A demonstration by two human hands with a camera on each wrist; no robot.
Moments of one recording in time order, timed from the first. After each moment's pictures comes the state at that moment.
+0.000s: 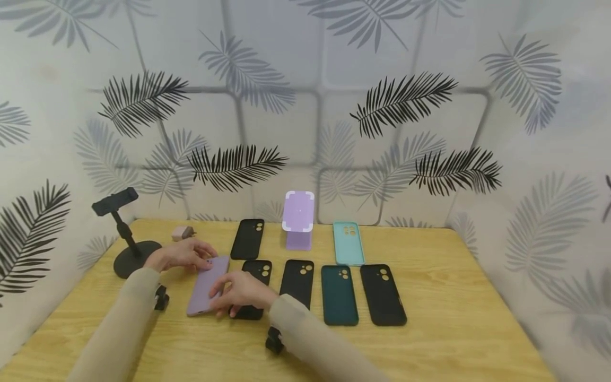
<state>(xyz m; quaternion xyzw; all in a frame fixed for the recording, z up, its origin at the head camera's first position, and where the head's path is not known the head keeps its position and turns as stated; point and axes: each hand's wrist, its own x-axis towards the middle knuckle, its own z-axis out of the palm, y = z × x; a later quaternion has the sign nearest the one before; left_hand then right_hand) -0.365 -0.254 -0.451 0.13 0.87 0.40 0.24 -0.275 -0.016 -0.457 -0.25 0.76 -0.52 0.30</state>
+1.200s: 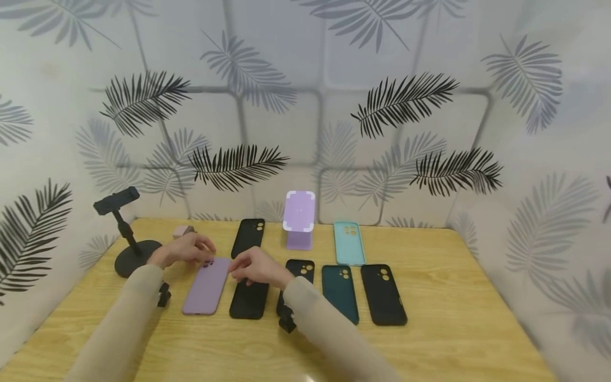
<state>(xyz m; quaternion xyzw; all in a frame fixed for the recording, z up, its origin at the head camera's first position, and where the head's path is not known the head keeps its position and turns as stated) -0.364 -0.249 -0.441 0.11 0.90 0.38 0.18 -0.314 0.013 -0.439 -0.27 0.81 -0.48 0.20</state>
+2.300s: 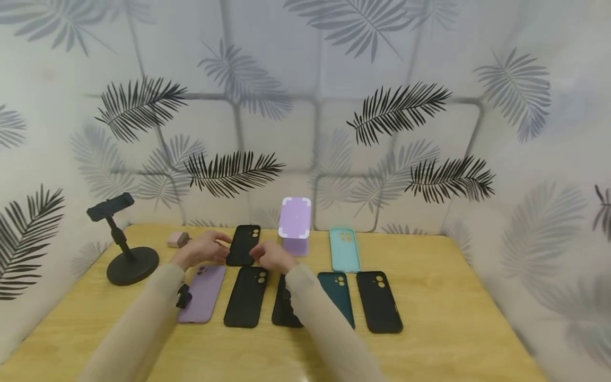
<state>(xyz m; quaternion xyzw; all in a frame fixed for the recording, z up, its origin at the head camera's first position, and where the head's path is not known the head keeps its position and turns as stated) -0.380 -0.183 -0.432 0.06 0.86 0.48 0.18 -0.367 0.041 -0.445 -0.23 0.88 -0.39 0.15</state>
